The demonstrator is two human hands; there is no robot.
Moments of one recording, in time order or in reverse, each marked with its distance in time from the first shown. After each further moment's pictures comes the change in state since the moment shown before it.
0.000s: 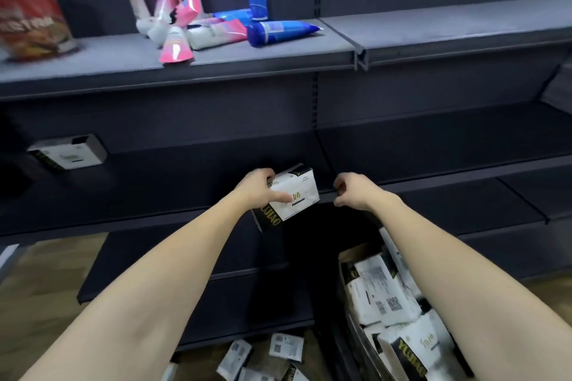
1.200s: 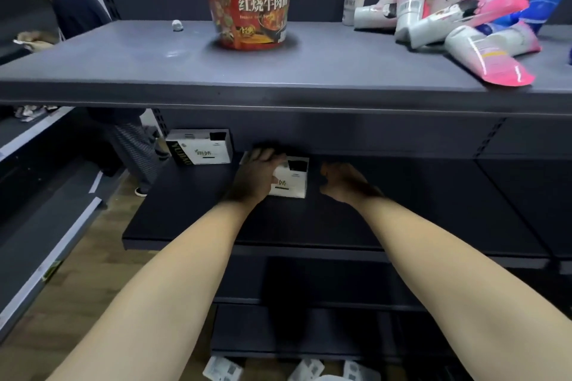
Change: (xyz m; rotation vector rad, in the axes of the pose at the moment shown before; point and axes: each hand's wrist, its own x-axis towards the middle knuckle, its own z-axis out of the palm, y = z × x) left_hand 0.056 -0.341 -0.225 0.544 0.390 0.174; right_hand 0.176 -0.390 0.160 -0.170 -0.006 -0.174
